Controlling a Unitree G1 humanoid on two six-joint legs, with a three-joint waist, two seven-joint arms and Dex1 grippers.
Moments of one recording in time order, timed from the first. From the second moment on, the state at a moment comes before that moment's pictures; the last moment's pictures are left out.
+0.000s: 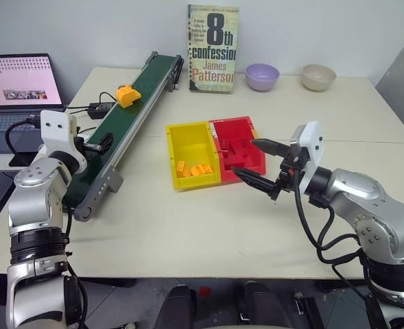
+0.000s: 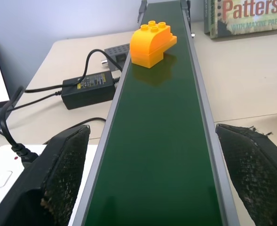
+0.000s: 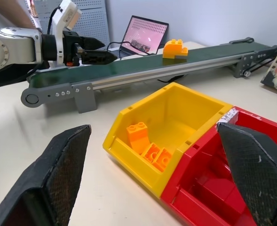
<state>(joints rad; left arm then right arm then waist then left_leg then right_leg) -0.52 0.65 0.33 0.25 -0.26 0.45 -0.43 -0.41 -0.52 -0.02 -0.56 0.62 0.78 0.60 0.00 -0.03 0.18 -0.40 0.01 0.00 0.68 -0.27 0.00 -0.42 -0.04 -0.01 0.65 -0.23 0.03</state>
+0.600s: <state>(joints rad) -0.78 0.81 0.26 0.75 -0.24 0.30 -0.78 -0.38 -0.52 -0.02 -0.57 0.62 0.77 0.58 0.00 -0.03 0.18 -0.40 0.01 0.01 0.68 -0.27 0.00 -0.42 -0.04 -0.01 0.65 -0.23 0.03</state>
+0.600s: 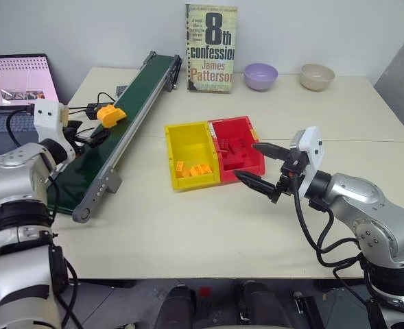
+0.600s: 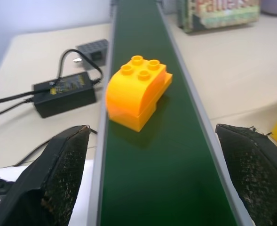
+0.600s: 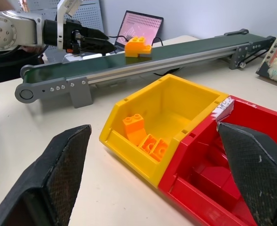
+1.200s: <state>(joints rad) -0.94 0.87 0.16 1.19 -0.10 0.04 -0.92 -0.39 -0.54 -0.04 -0.61 0.69 0.84 0.52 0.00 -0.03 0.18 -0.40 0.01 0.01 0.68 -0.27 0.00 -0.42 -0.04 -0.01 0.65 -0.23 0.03</state>
